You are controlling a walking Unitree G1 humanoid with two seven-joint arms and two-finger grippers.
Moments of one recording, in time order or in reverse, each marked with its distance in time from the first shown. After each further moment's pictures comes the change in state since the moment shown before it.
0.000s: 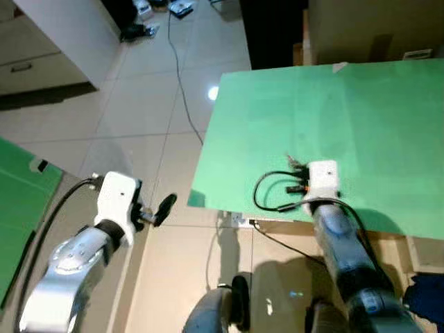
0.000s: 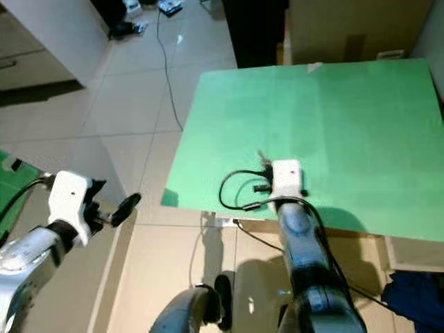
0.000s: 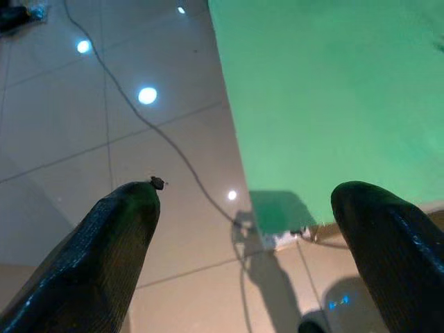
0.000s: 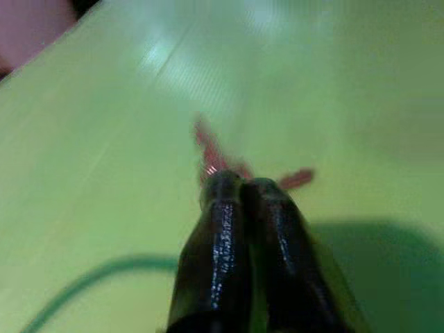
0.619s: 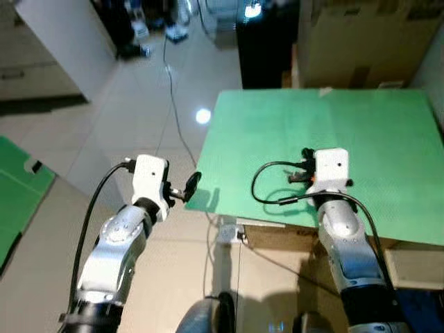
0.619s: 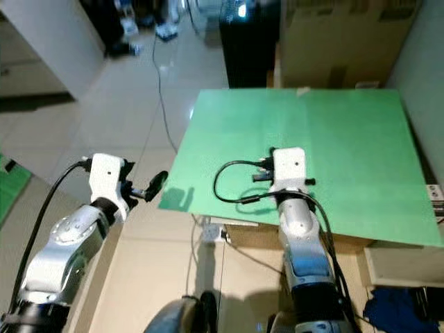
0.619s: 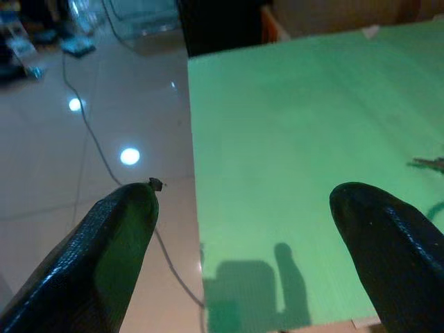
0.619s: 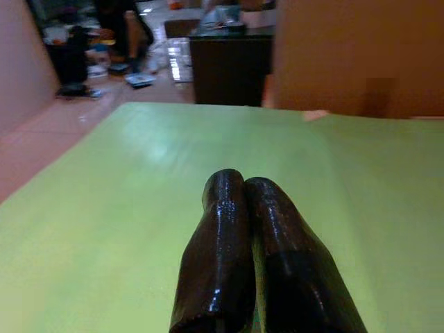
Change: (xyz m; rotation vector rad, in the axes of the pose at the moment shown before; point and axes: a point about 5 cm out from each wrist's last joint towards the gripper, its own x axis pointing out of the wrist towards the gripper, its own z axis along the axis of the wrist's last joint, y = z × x) left arm 0.057 -0.022 0.008 -0.057 -0.110 -0.005; right arm -0.016 -0.003 0.037 -0.033 -0.082 -0.083
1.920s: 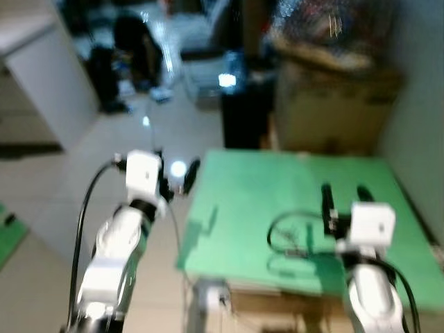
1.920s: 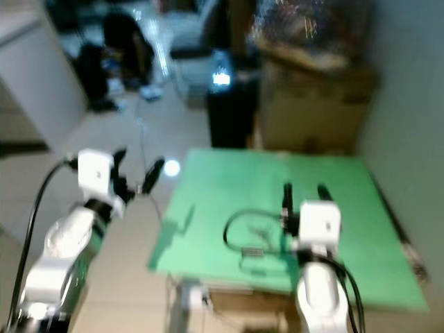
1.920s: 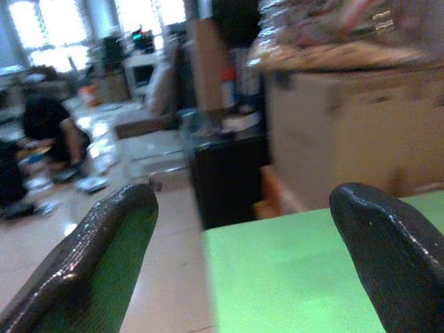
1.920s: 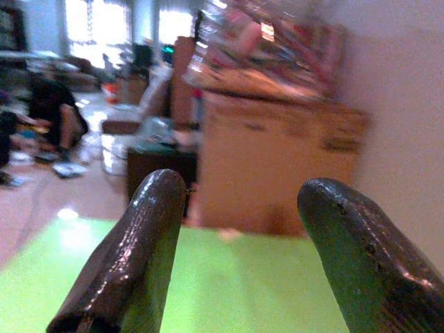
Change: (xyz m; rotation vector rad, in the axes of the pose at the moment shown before) left arm -0.016 -0.002 0.012 0.036 -0.182 0.056; right arm -0.096 -0.004 0.003 -0.022 -0.105 -0.097
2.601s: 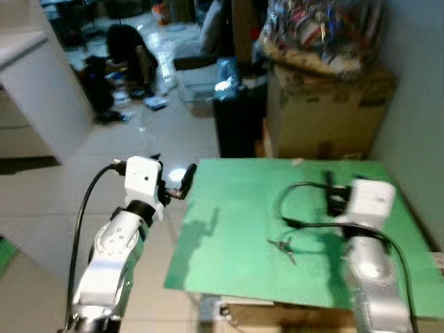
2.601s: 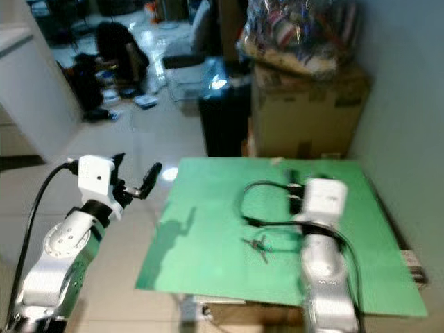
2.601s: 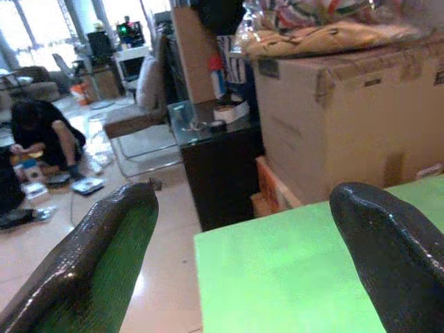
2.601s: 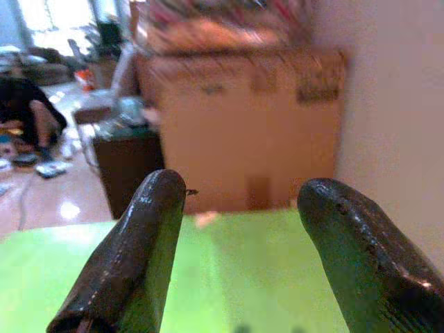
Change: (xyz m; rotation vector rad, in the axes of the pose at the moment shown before) left arm -0.004 0.005 0.003 0.028 0.016 -0.017; right arm 0.042 -0.019 -0.026 0.097 0.134 -0.079
